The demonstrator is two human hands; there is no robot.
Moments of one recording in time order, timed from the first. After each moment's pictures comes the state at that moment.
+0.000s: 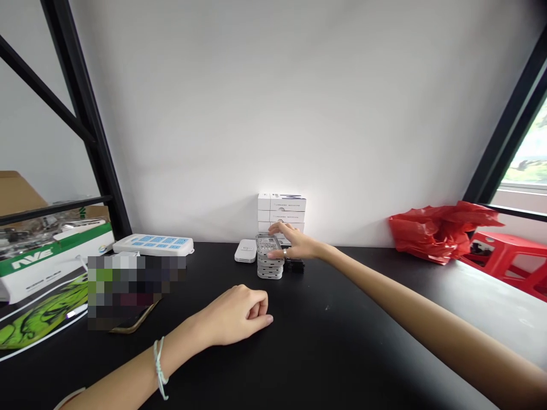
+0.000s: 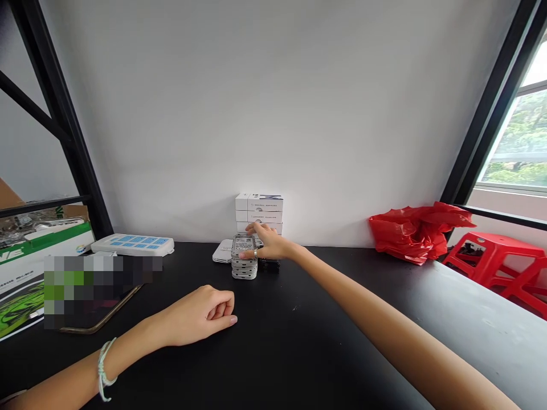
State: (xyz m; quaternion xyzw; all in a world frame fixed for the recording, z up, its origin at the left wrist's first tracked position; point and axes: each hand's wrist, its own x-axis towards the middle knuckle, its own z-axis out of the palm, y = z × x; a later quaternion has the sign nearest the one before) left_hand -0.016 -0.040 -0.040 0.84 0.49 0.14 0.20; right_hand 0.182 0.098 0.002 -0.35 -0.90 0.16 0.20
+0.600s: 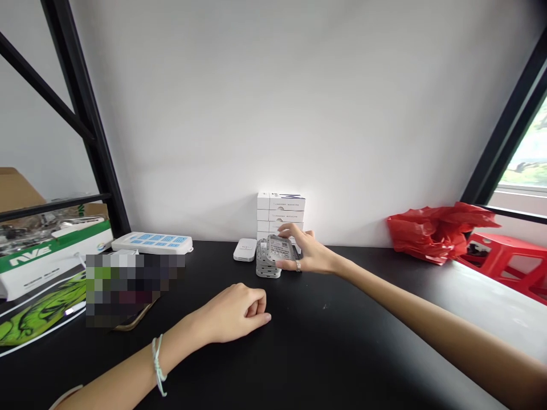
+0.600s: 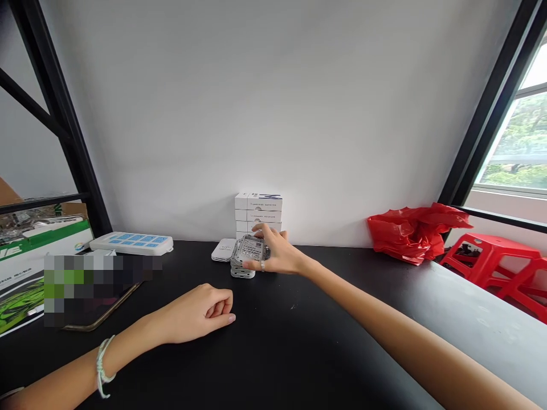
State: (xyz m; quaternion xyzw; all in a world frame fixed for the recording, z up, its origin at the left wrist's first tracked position) left_hand -0.014 -0.042 -0.037 0.83 0.50 0.14 0.20; right_hand 0.199 0.056 0.002 -0.36 -0.89 0.11 0.24
